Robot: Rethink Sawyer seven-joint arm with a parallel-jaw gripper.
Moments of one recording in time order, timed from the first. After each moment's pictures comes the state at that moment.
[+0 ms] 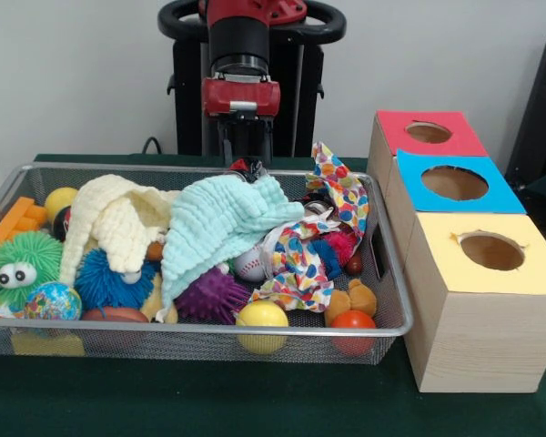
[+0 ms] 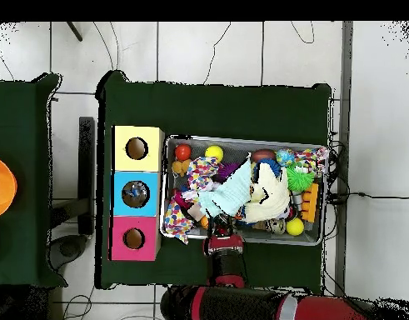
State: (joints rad) arm -0.67 -0.75 1.20 2.75 -2.40 1.25 3.99
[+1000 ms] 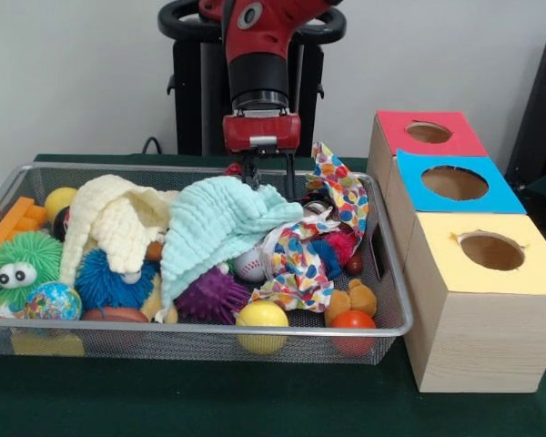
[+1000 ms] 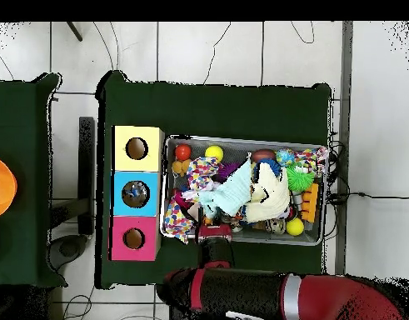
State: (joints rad) arm -0.70 -0.60 1.15 2.61 -2.49 1.24 3.99
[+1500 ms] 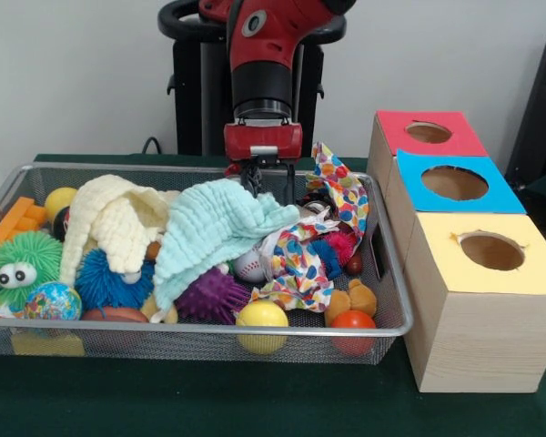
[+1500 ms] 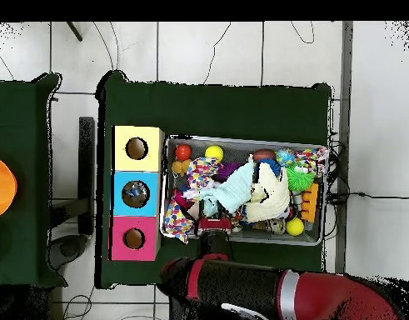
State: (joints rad) arm -0.67 -0.60 1.11 2.55 -2.49 1.22 3.99
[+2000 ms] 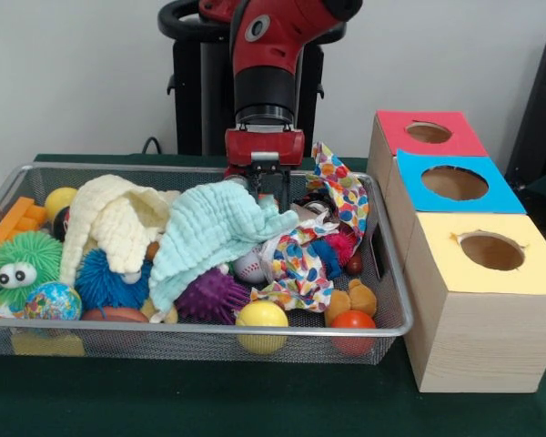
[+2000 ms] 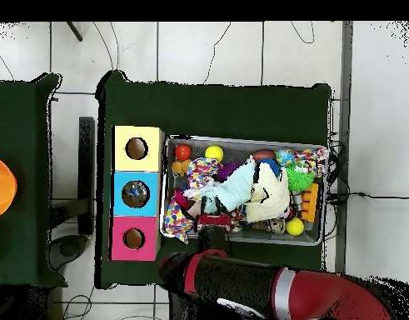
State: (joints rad) arm -0.64 -0.60 1.06 2.50 -2.49 1.19 3.99
